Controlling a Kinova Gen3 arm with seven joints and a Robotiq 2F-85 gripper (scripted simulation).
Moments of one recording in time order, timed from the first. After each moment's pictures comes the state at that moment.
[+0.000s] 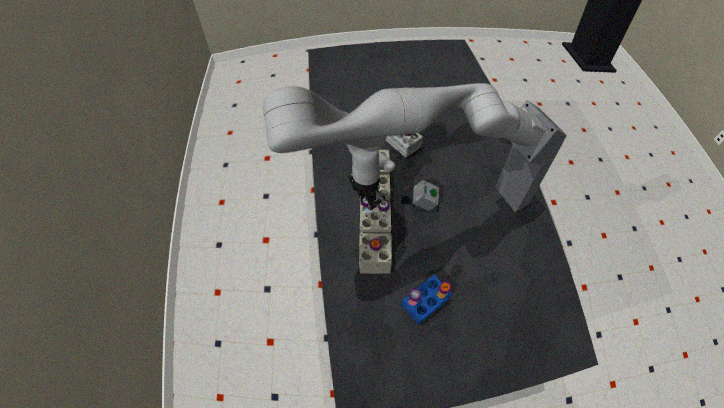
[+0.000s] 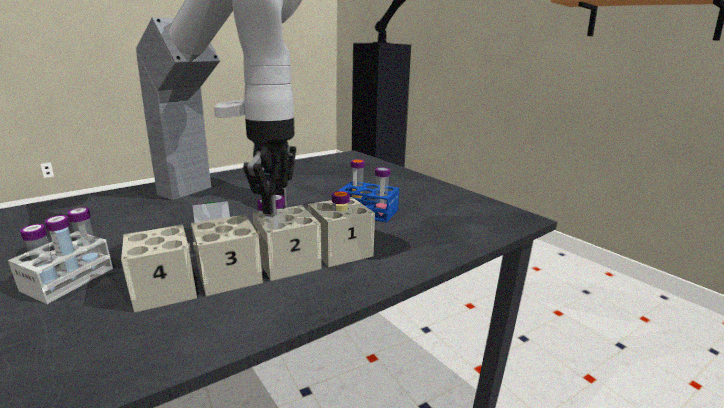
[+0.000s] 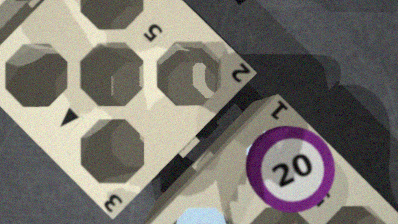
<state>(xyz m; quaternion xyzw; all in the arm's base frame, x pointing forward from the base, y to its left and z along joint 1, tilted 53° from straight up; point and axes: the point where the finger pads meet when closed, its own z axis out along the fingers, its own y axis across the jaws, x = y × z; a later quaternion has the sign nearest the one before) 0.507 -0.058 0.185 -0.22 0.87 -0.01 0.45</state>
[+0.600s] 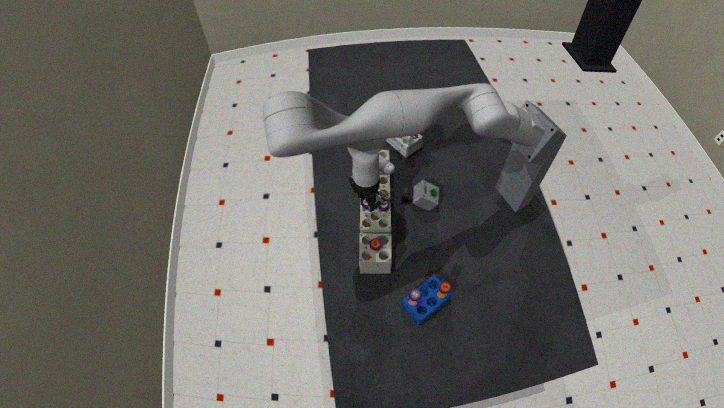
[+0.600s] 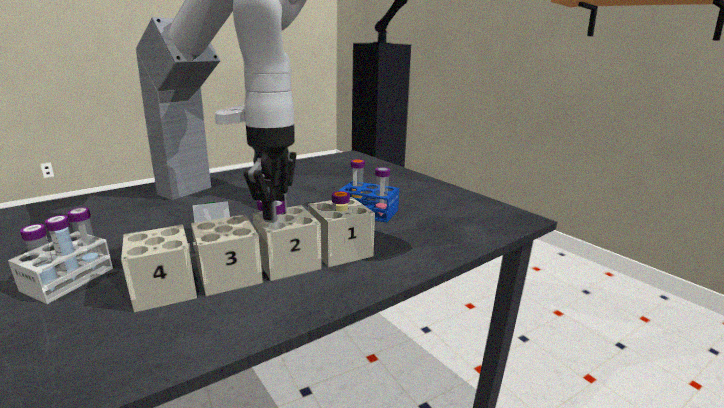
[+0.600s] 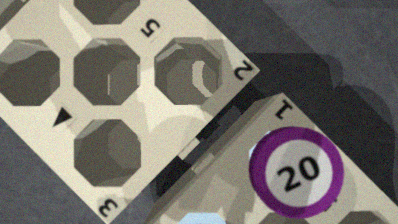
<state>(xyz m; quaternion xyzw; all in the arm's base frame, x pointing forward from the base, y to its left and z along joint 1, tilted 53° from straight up) 0.515 -0.056 0.179 -0.22 0.87 -0.01 0.45</state>
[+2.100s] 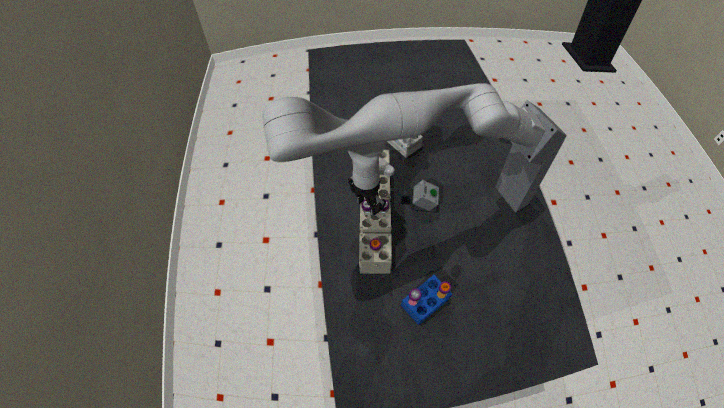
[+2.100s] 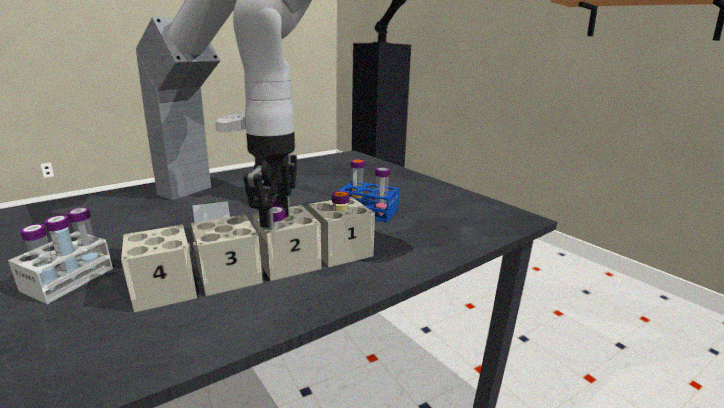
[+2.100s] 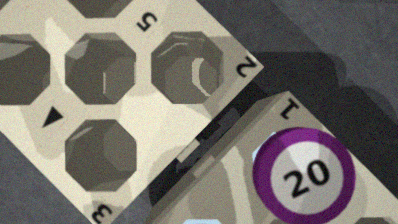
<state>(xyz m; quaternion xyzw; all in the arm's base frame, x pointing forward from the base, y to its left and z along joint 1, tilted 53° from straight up) 0.524 -0.054 0.172 -0.22 0.87 -0.01 0.45</state>
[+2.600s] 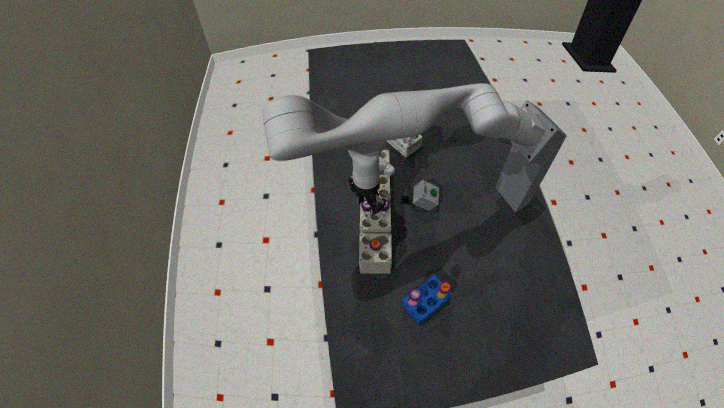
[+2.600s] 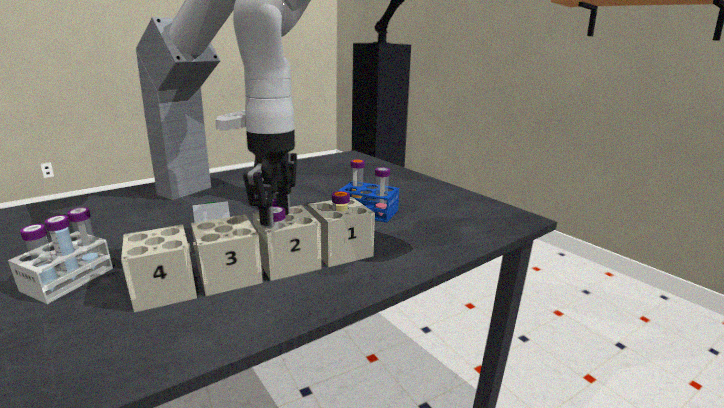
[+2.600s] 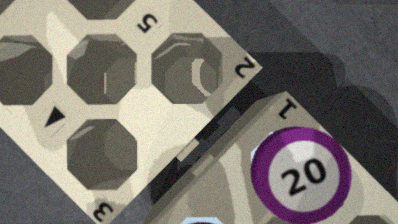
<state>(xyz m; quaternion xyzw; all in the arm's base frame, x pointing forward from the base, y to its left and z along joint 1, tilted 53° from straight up) 0.522 -0.054 0.174 -0.22 0.87 -0.01 0.45</state>
